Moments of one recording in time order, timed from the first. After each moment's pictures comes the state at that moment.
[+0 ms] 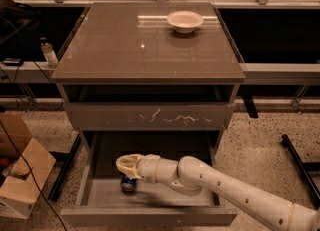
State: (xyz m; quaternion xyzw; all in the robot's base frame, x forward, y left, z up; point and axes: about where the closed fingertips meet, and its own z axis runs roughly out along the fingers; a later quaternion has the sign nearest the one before) arm 0.541 0.122 0.523 -0.40 0.65 0.41 0.50
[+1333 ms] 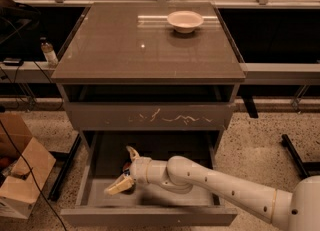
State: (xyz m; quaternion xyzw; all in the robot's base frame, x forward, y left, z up) arm 0.544 0.152 0.483 -0.44 0.66 0.39 0.47
